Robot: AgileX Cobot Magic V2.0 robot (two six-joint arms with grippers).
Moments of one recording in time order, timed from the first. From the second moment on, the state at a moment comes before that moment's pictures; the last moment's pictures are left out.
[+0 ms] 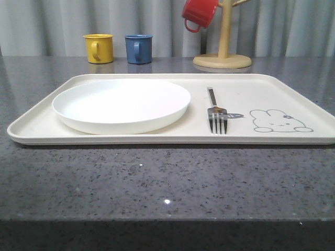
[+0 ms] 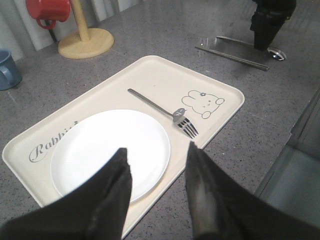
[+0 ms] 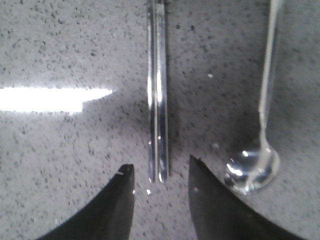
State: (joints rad) left arm -0.78 0.68 -0.89 -0.05 0.67 0.16; right arm -0.13 1.46 -1.21 0.02 1.23 -0.08
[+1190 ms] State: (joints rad) left arm -0.78 0.68 -0.89 -0.05 0.67 0.16; right arm -0.13 1.62 -1.21 0.04 1.10 -0.11
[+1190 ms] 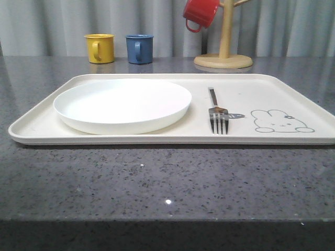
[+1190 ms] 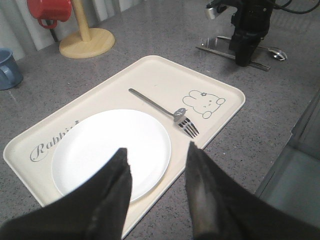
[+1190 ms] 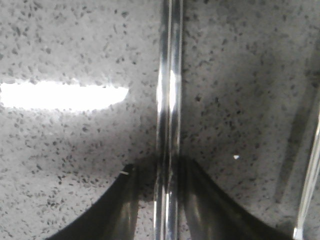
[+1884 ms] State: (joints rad) left arm -0.78 0.68 -0.89 -0.05 0.67 0.16; right arm -0.07 1.60 -1.34 0.22 1.22 -0.11
